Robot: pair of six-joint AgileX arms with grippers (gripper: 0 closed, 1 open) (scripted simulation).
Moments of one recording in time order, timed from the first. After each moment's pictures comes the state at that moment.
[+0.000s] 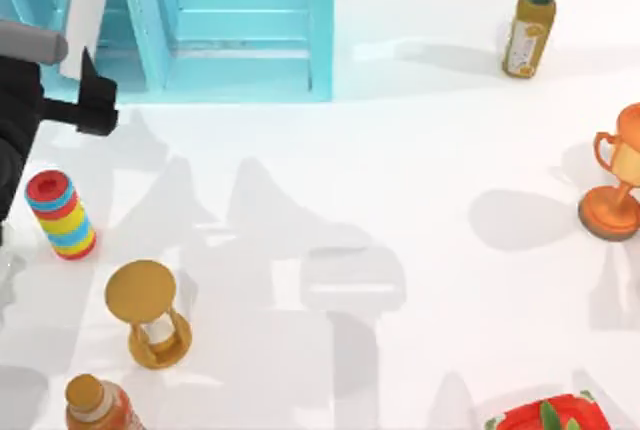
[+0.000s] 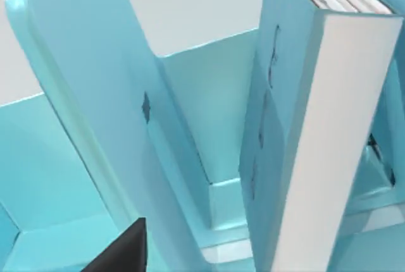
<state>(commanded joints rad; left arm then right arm) -0.09 1.68 0.55 1.00 -0.09 0.32 0.00 0.00 0.00 0.00 0.00 0.00</state>
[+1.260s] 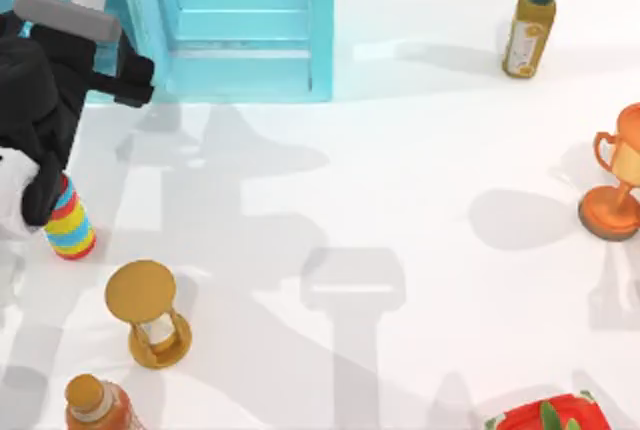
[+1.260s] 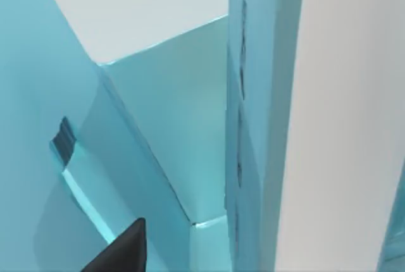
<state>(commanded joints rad) -0.09 2.10 0.87 1.12 -0.10 0.40 0.00 0.00 0.00 0.00 0.00 0.00</state>
